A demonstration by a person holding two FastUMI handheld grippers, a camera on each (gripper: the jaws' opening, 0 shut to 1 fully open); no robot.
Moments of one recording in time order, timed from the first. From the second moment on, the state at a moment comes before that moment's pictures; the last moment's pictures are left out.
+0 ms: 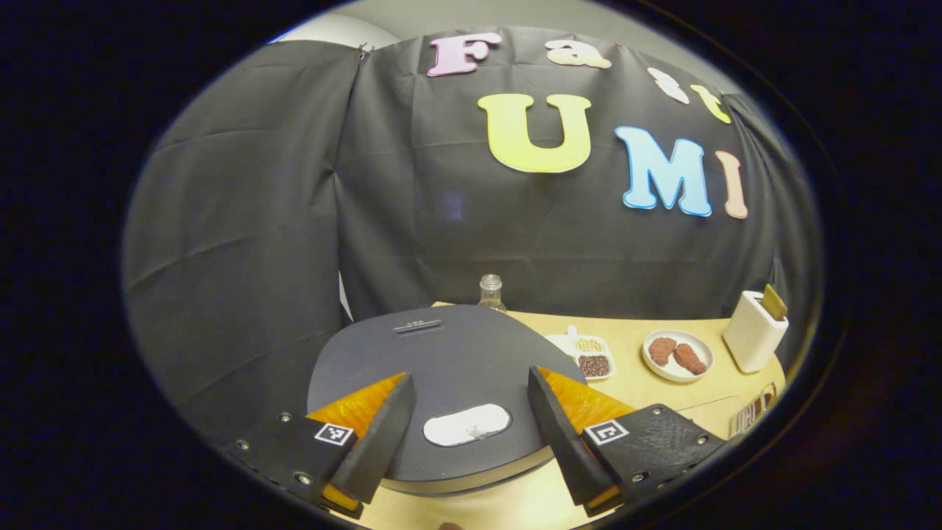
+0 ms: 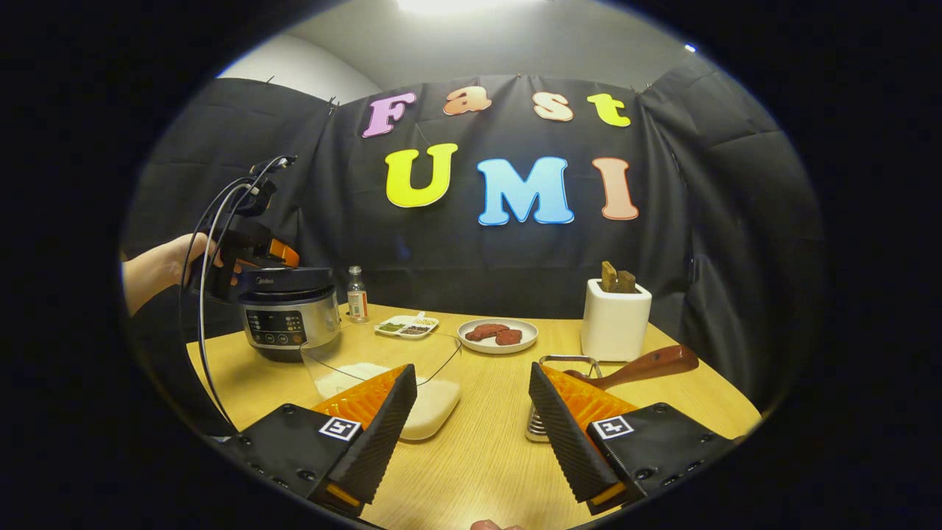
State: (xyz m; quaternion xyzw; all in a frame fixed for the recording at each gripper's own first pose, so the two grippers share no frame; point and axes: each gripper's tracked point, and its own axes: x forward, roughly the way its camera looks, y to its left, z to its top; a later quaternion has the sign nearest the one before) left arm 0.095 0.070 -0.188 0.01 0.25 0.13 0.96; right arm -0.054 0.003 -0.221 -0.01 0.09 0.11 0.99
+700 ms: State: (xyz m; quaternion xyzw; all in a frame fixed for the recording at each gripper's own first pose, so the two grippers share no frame) left arm 0.085 0.065 -0.209 0.02 0.27 0.11 0.96; right arm -0.048 0.006 -0.244 0.00 0.11 0.11 0.99
